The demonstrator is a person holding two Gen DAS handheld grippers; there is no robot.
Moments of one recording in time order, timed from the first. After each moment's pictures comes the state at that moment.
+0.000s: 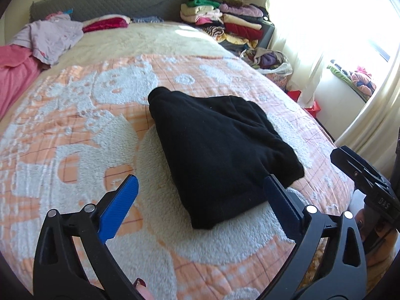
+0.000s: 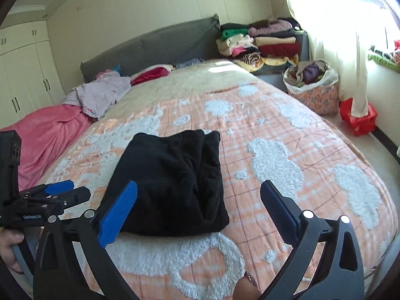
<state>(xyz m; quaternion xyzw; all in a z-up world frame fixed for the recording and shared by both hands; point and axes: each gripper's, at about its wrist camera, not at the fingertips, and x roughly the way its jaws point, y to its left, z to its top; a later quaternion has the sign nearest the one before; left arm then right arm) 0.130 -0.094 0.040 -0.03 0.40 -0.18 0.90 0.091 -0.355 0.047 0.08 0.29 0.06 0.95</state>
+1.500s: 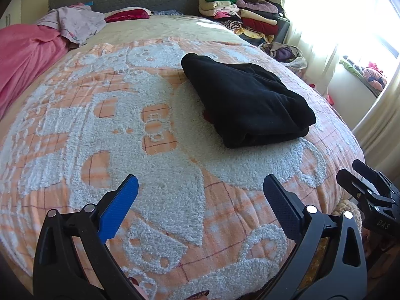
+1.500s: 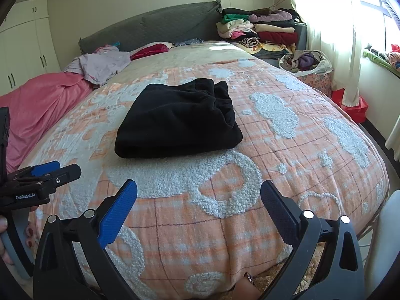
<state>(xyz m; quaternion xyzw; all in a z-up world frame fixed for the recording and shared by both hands) 0.053 -0.053 0.001 -0.03 0.42 -0.13 0.90 0.010 -0.308 0.002 0.05 0.36 0.05 0.93</state>
